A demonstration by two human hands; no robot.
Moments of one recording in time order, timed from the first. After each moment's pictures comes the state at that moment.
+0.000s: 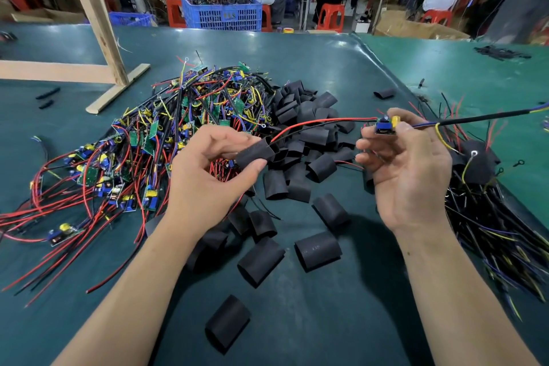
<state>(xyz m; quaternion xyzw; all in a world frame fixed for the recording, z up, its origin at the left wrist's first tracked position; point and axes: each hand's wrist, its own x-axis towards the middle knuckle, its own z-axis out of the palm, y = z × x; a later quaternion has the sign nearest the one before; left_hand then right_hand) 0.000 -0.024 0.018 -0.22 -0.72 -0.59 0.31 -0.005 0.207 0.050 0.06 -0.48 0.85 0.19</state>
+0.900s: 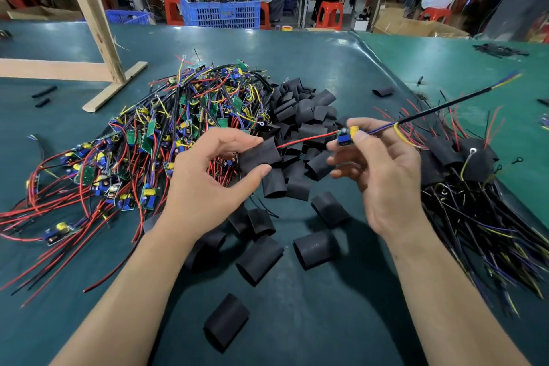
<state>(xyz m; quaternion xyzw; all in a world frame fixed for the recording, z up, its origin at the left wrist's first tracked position) 0.000 -0.028 0.015 -0.24 -0.77 -0.51 0.30 -0.005 0.192 0.039 0.08 -0.58 0.80 0.15</state>
